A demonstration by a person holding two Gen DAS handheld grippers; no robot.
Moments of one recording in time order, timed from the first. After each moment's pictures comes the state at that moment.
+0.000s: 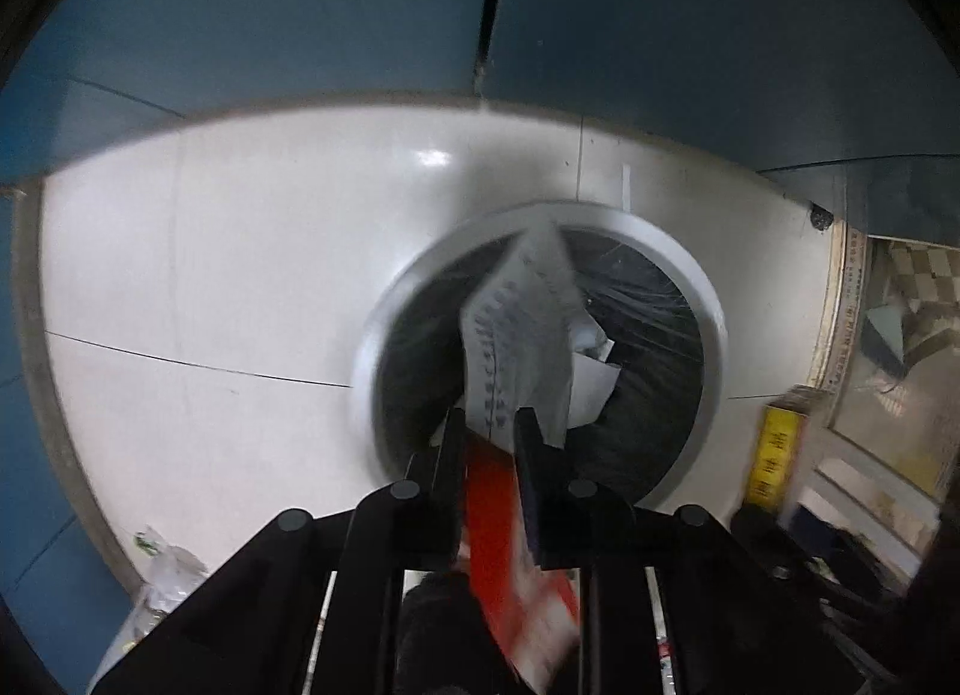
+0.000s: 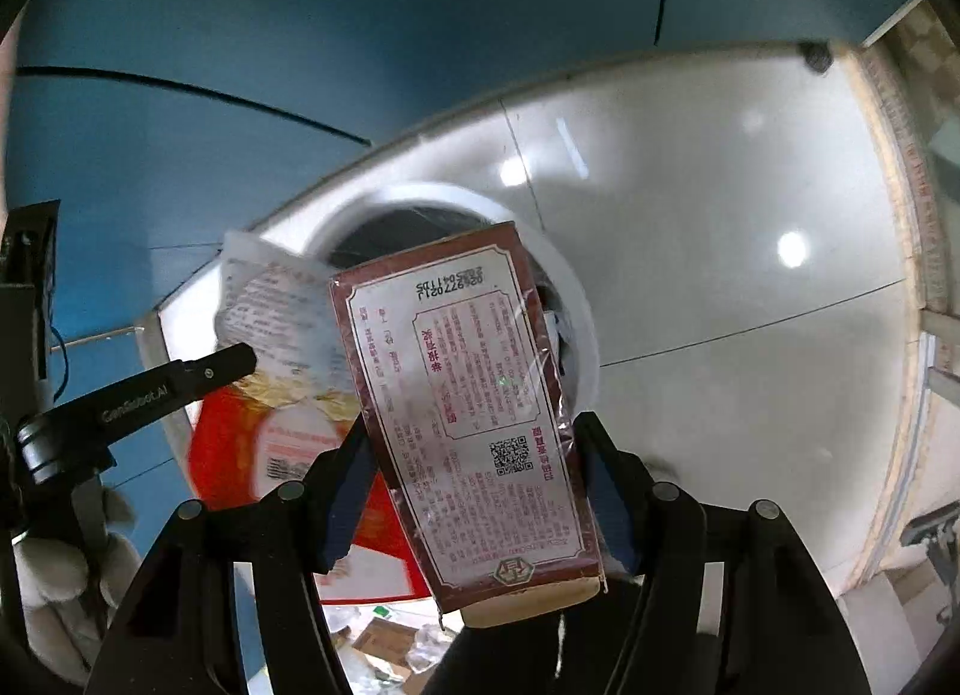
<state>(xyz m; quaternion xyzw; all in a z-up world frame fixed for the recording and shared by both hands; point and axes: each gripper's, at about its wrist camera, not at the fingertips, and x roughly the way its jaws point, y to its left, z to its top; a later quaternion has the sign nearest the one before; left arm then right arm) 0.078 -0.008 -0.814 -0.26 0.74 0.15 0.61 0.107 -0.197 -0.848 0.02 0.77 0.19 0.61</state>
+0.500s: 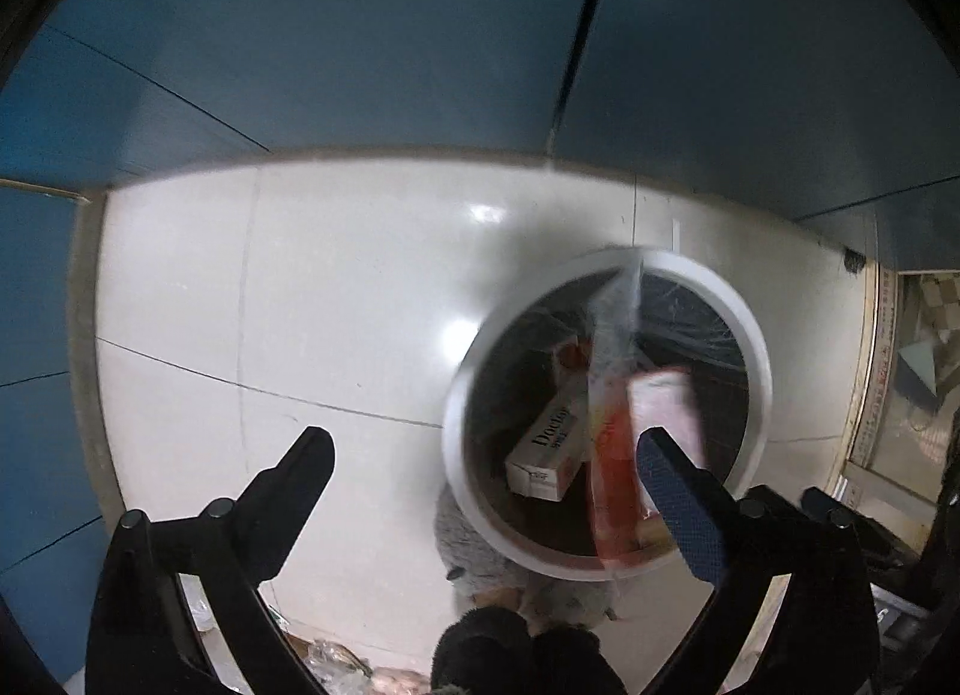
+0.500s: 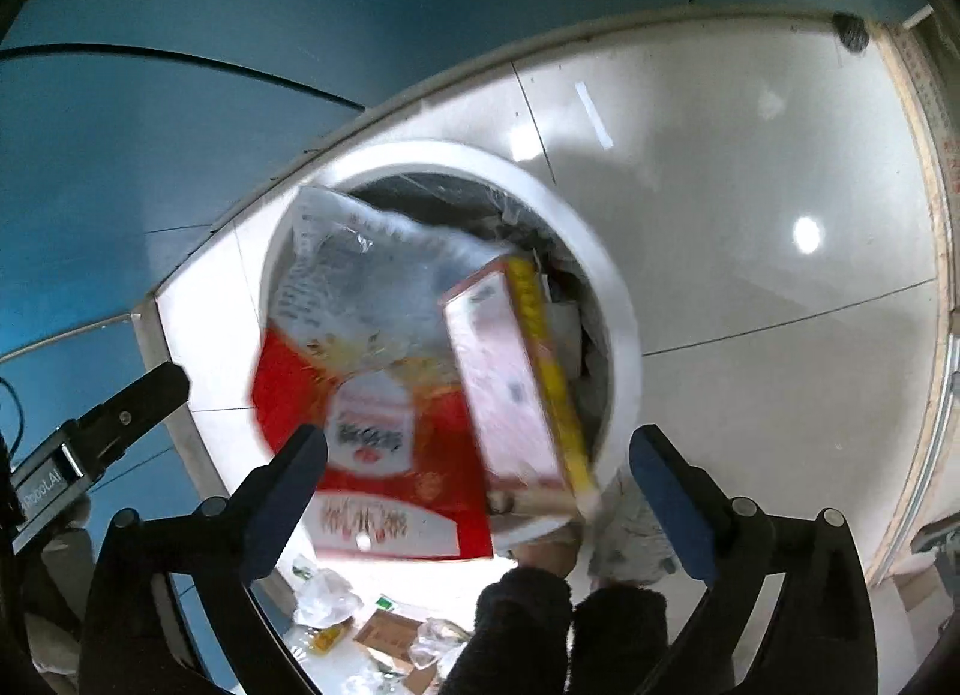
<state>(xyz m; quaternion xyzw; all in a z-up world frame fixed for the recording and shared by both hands) 0.038 0.013 -0.760 -0.20 0.69 0.23 0.66 0.106 -0.182 -0.890 0.02 0.78 0.20 0.59</state>
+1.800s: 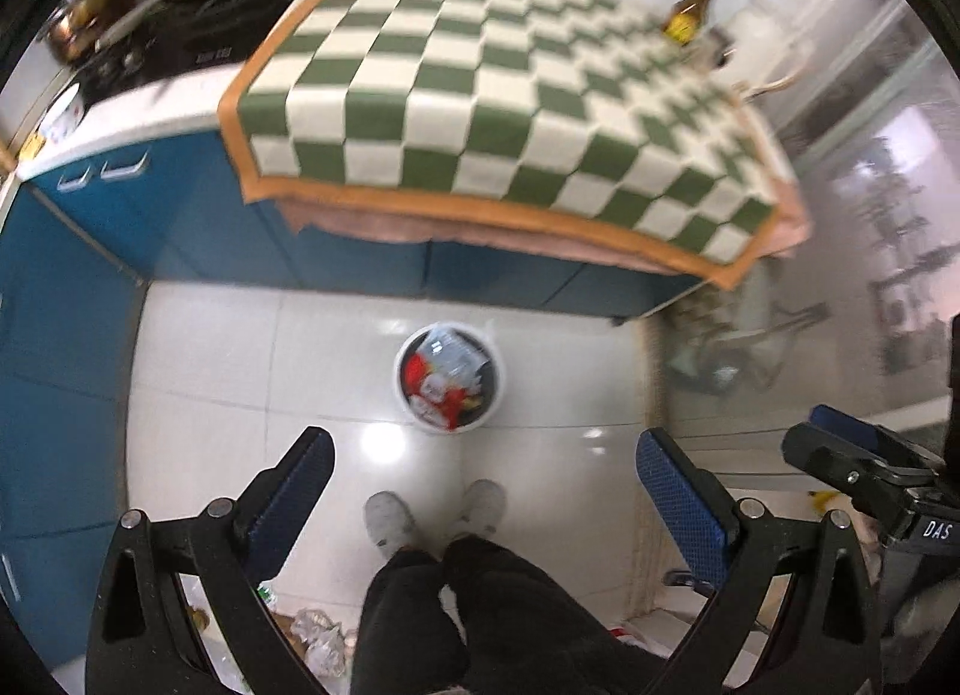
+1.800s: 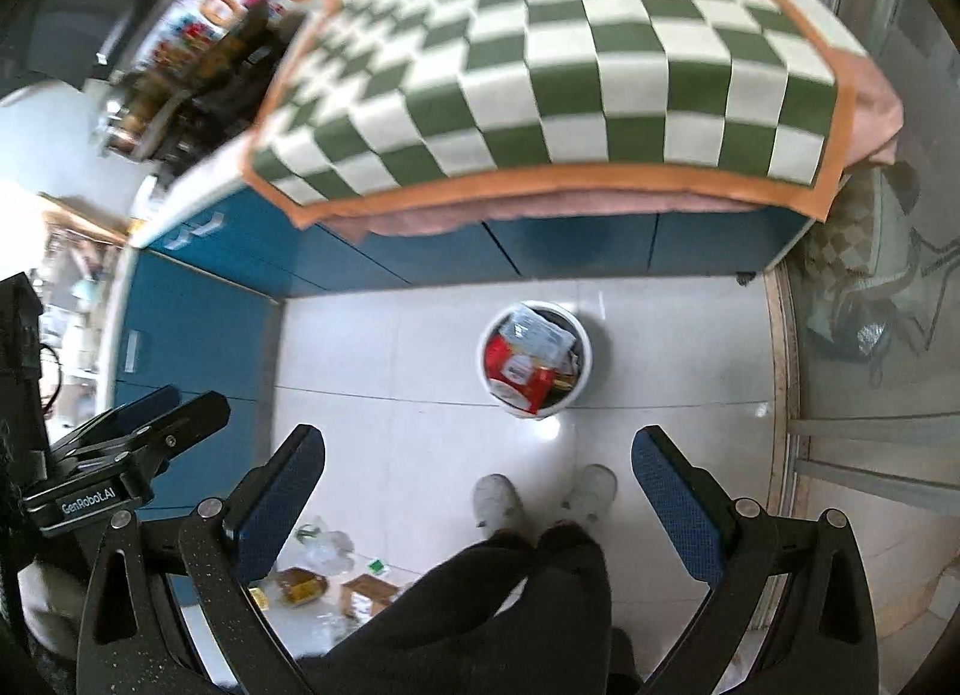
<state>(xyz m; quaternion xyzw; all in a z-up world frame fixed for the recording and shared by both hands) -0.116 -0.089 -0.220 -0.23 0.54 0.13 0.80 -0.030 -0.299 -0.218 -0.03 0.61 0.32 0.72</state>
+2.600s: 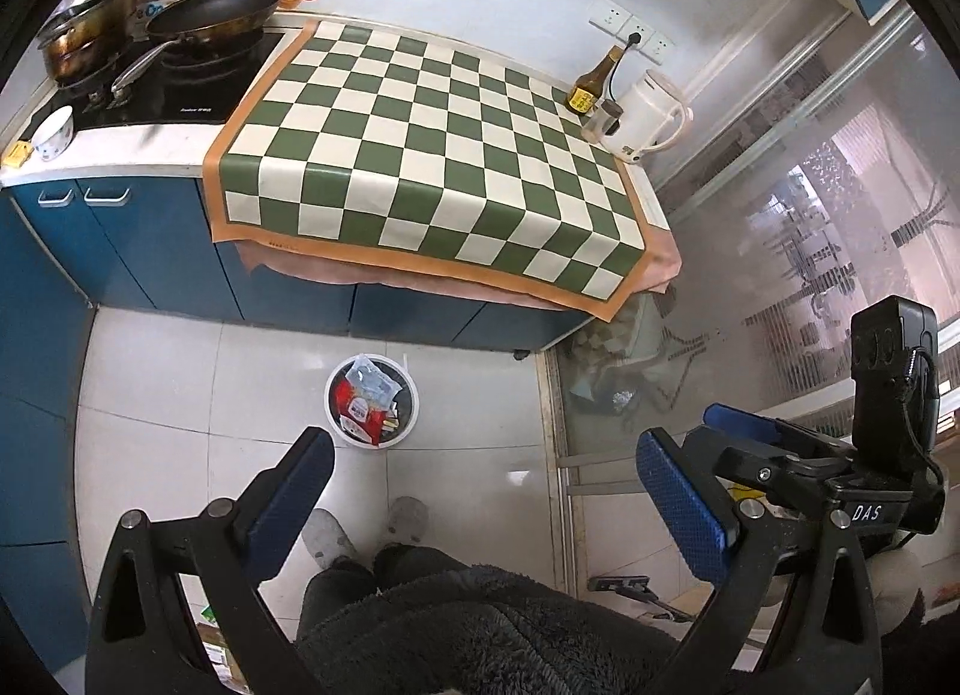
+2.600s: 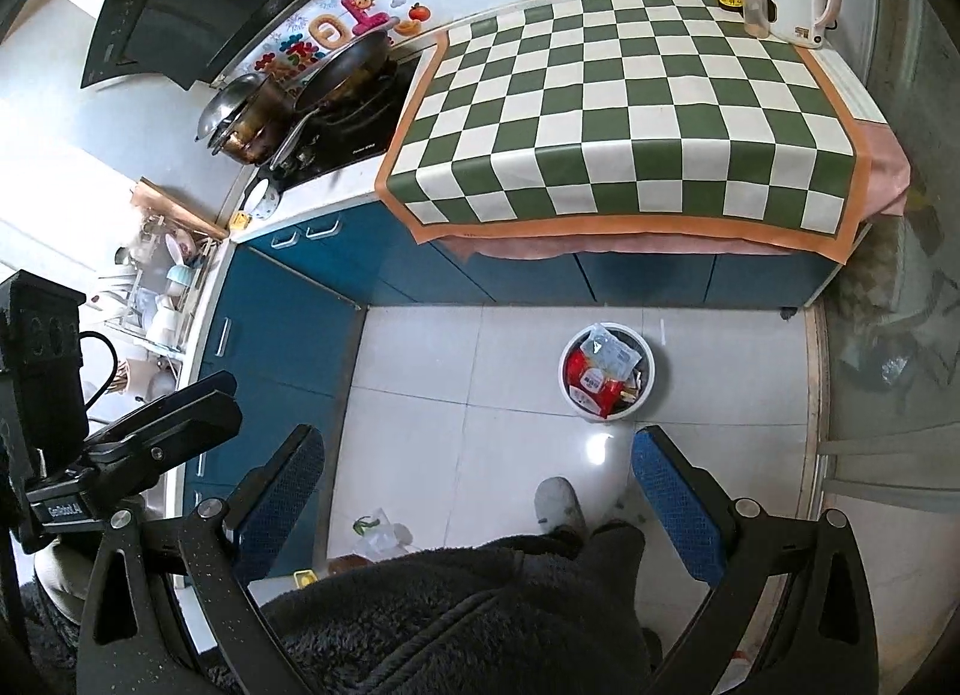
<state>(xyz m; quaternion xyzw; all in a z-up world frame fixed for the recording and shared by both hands) -0.188 -0.101 -0.108 -0.28 0.47 0.06 0.84 -0.111 -0.297 -0.086 -0.01 0.58 0.38 0.72</state>
